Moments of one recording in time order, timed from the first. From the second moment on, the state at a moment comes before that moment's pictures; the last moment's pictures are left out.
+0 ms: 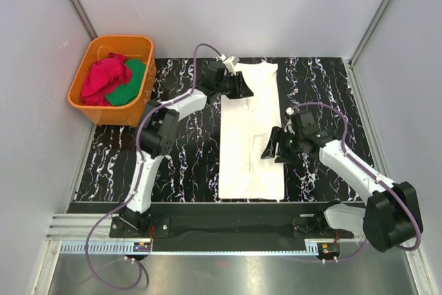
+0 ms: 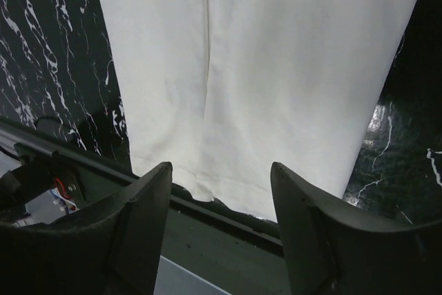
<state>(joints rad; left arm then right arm) -0.51 2.27 1.75 0.07 0.47 -0.56 0.38 1.24 0.82 -0.59 -0.30 0.57</state>
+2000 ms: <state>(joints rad) -0.47 2.70 2.00 0.34 0.63 -1.11 0.78 1.39 0.63 -0.45 -0.31 0.76</state>
